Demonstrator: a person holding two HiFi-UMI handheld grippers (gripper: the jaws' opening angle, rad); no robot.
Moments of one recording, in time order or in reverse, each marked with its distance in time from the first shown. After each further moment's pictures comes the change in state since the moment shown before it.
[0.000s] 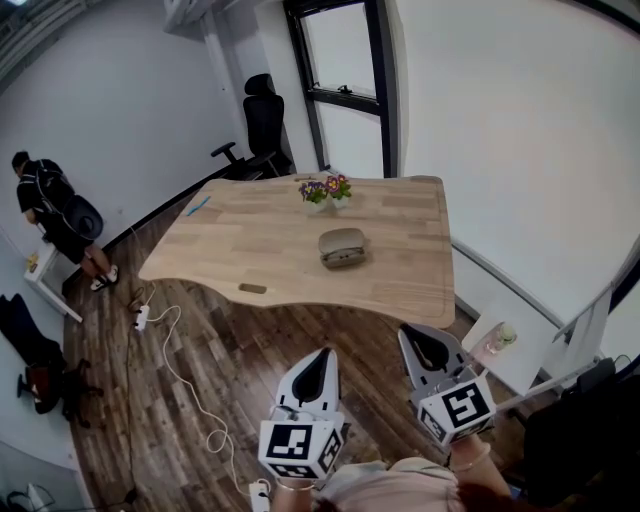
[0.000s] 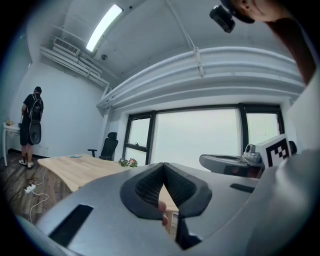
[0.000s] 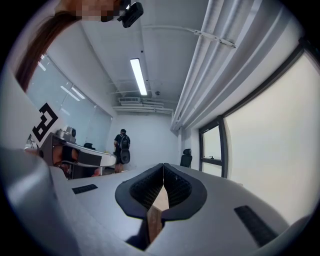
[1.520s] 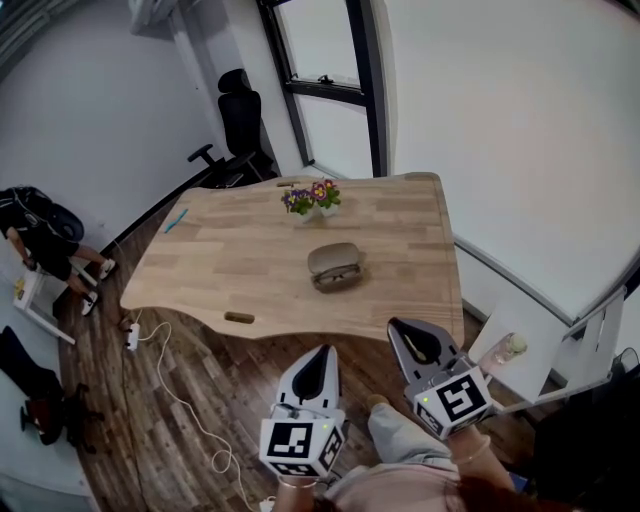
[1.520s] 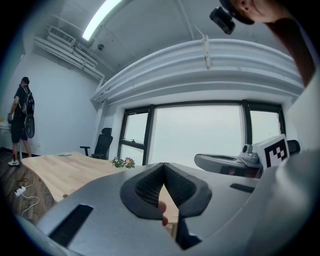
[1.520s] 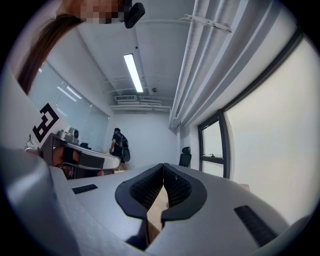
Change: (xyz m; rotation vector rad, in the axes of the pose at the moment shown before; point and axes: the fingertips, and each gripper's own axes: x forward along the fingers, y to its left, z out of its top) left arm 0.128 0.049 -0.005 -0.002 0.037 -0.058; right arm 0.114 -0.062 -0.033 0.017 0.009 0.003
